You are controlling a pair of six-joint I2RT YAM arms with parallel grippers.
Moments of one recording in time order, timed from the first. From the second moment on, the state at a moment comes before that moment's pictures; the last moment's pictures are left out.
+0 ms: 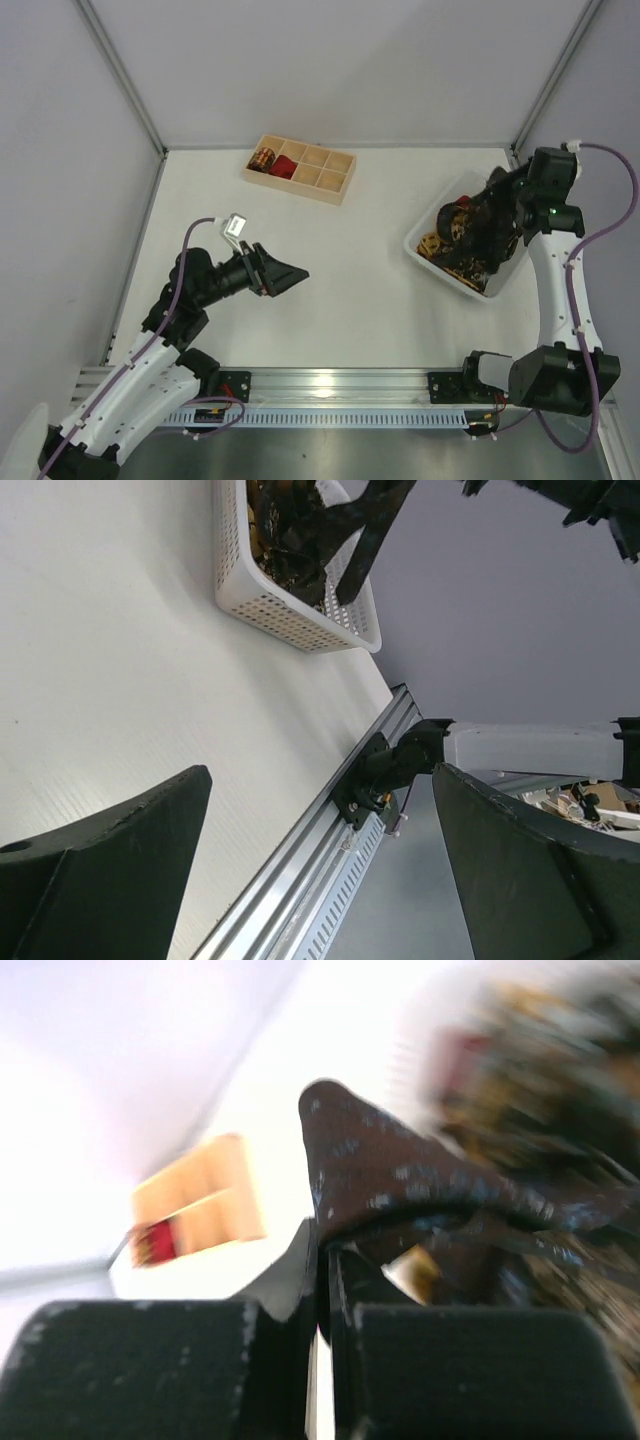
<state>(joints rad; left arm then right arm) -0.50 0.63 0.55 -0.08 0.51 -0.80 -0.19 1.23 1.24 -0.58 0.01 0.83</state>
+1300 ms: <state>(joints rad) -0.52 0.46 0.15 0.59 0.31 -0.98 0.60 1.30 1.60 -0.04 -0.20 0.79</state>
